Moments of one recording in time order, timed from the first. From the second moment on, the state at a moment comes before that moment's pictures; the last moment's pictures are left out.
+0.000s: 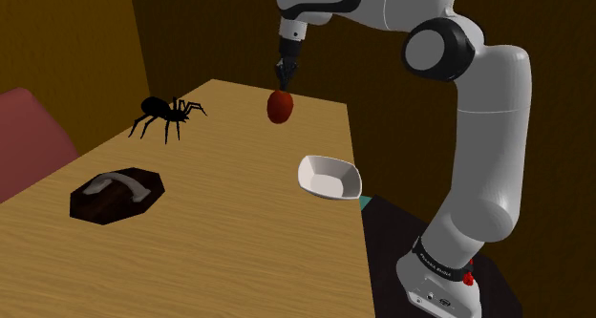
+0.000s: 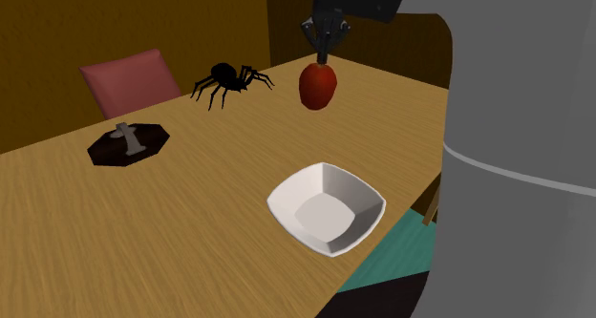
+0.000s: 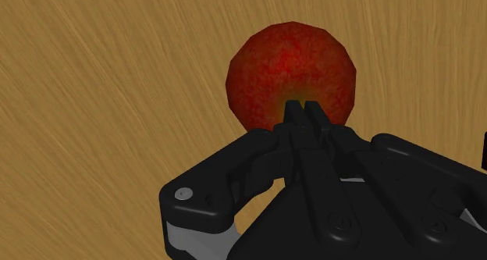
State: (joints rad) arm -0.03 0.41 -0.16 -1.29 0.15 1.67 -0.33
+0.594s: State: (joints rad) arm -0.04 0.44 -0.16 -1.13 0.15 1.53 -0.32
